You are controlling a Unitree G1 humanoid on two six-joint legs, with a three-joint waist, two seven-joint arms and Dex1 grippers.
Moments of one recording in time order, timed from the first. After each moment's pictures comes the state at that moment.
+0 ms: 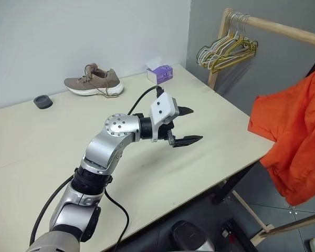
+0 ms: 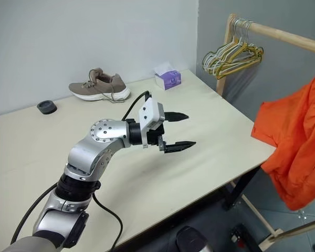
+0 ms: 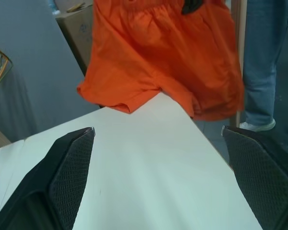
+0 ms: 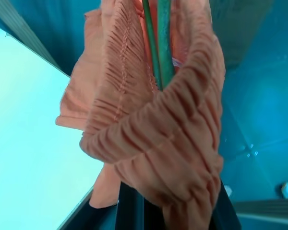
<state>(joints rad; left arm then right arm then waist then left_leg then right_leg) -0.69 0.41 -0.23 -0.20 -0.33 0.54 -0.92 -0.66 -0.97 -0.66 0.10 0.25 1.59 0.33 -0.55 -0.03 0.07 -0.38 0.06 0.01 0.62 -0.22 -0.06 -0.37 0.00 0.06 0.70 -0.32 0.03</state>
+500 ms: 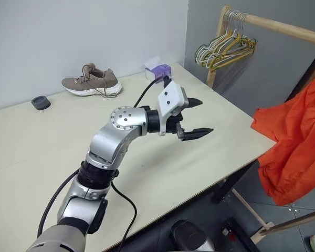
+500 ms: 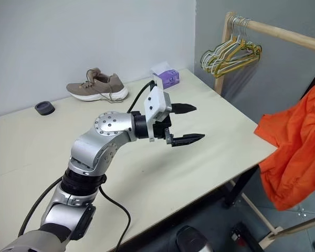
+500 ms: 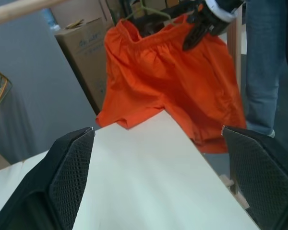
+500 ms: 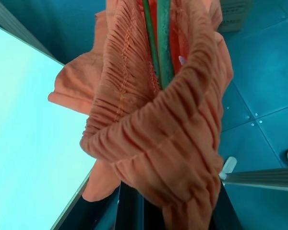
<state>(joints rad) -0.77 0.35 -0.23 -0.22 -0.35 0.60 -0.88 -0.70 -0.93 -0.65 0.17 0.26 1.61 0.27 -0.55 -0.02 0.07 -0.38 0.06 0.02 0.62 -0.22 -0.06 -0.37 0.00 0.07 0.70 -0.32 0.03</state>
